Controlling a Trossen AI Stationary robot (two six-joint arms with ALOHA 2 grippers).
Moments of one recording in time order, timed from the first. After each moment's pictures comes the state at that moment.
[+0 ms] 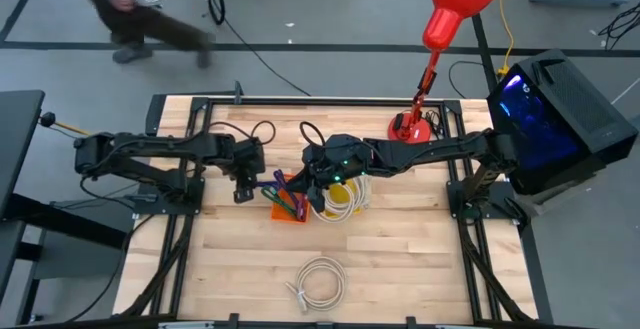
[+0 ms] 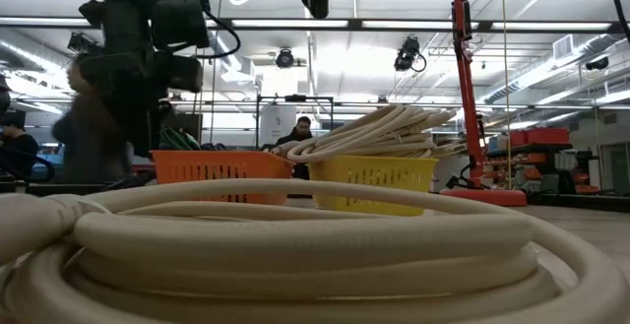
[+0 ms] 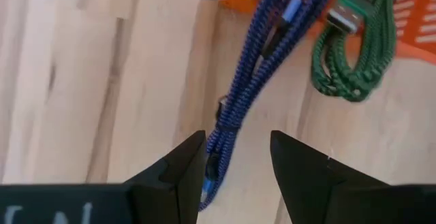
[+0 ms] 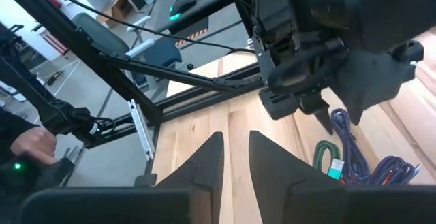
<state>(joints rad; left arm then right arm) 0.23 1.21 0.68 -0.71 0.09 0.02 0.05 1.77 1.51 -0.11 -0.17 0.44</state>
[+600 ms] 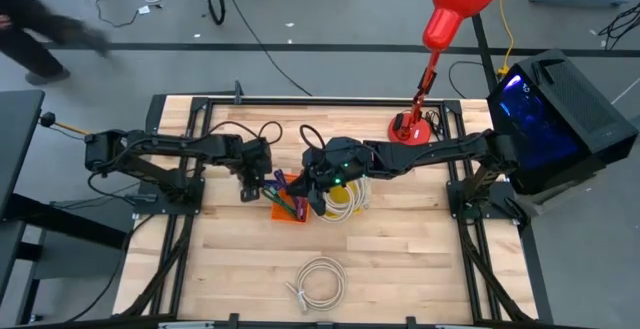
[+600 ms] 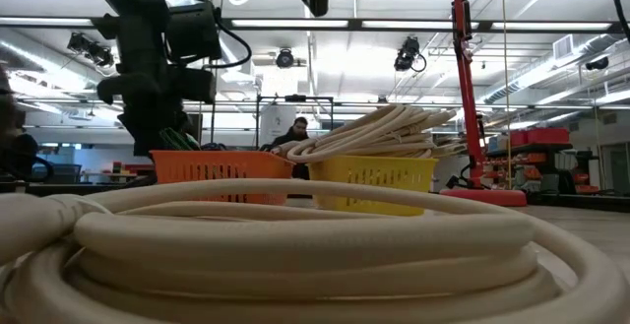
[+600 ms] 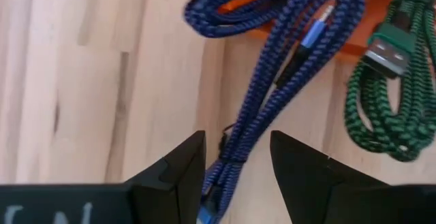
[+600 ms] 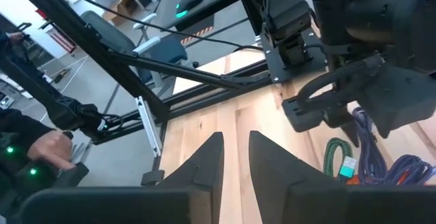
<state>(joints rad) 0.24 1.31 0.68 -0.60 0.07 0.09 0.06 1.77 1.51 -0.11 -0.17 0.44</state>
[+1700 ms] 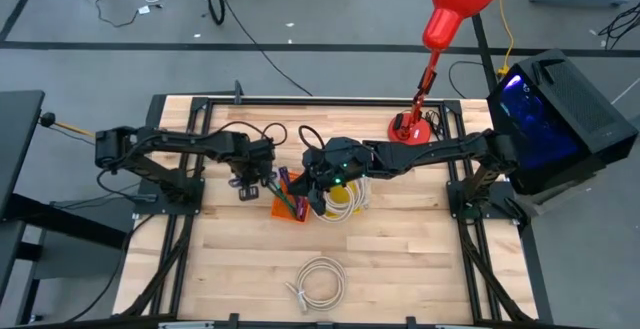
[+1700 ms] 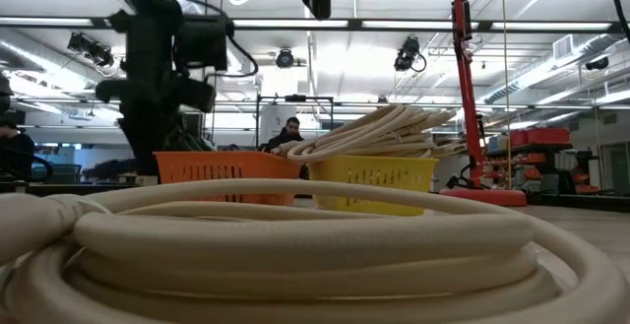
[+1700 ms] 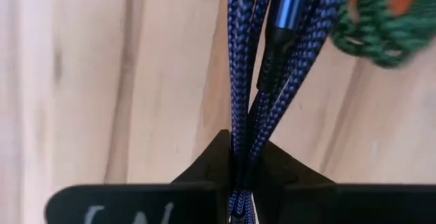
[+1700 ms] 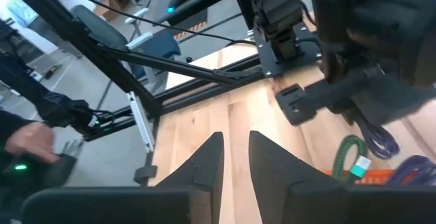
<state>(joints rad) 0.25 1.40 0.77 -0.78 0.03 0.07 0.06 1.77 1.51 -0.14 -0.16 0.44</state>
